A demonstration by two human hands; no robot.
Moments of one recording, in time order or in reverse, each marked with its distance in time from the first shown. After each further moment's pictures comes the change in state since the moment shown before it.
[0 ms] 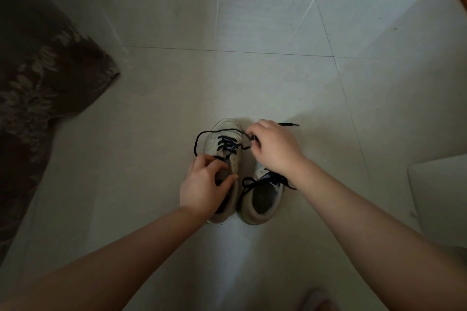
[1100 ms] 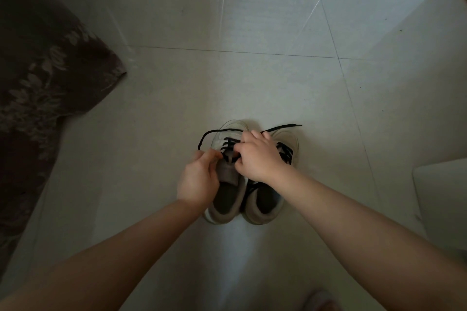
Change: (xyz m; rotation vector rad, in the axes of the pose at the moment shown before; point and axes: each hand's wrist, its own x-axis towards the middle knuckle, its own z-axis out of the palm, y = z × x) left_hand 0.011 -0.007 -0.011 -0.159 0.109 -0.043; right_hand 0.004 -0.035 0.022 -0.141 -0.225 -0.031
